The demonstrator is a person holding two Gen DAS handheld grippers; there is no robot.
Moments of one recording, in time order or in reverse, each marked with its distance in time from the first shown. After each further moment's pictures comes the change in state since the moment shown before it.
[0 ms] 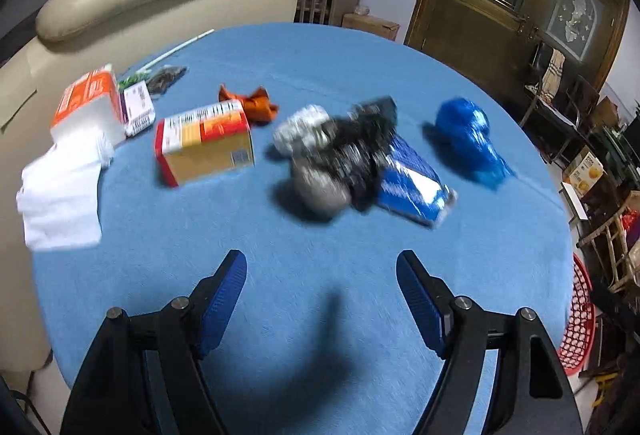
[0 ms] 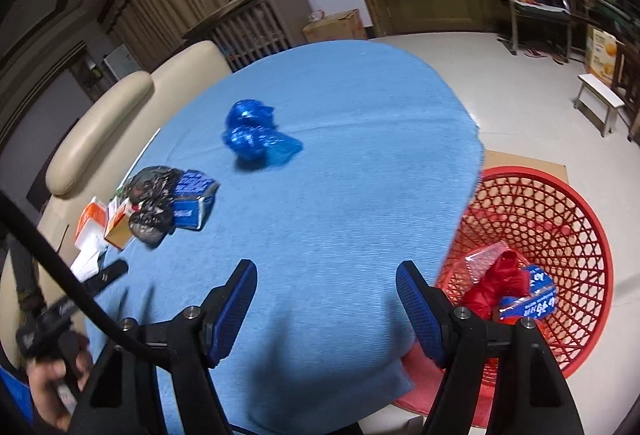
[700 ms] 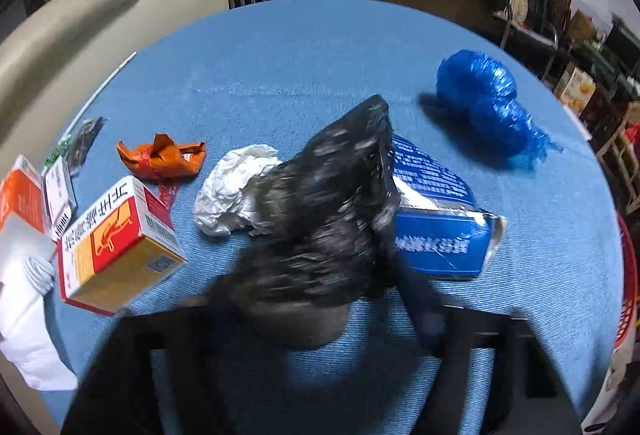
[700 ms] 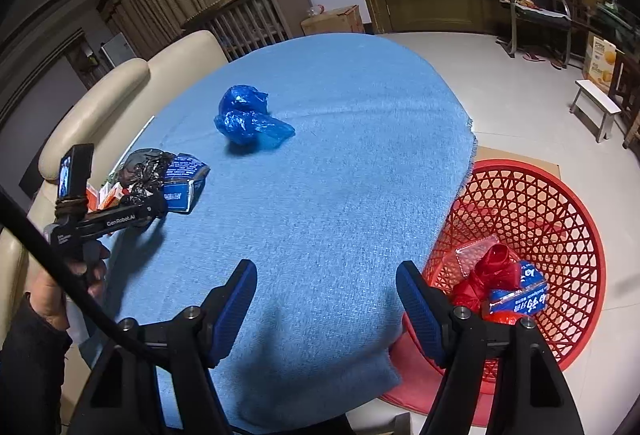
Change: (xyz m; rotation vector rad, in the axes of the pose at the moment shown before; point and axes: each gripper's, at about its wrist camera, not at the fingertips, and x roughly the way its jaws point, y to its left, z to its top) left arm 0.096 -0.032 0.052 0.261 0.125 -0.014; right arm 0.001 -0.007 -0.007 -0.024 0.019 -0.032
